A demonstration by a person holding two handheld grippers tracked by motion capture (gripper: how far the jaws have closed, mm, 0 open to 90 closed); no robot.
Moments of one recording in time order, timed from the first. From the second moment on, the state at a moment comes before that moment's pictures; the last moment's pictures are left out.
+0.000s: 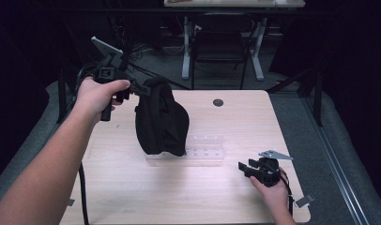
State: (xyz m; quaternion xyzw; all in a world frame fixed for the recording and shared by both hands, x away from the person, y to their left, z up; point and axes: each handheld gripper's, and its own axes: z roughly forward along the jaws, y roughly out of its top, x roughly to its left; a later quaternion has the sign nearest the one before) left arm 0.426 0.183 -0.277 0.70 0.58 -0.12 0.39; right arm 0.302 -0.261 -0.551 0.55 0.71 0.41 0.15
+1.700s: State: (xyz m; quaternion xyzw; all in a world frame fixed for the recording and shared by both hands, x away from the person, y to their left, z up) left arm 0.424 0.167 -0.277 0.71 0.59 -0.10 0.37; right arm 0.315 -0.181 -0.522 0.46 0.78 0.40 0.17
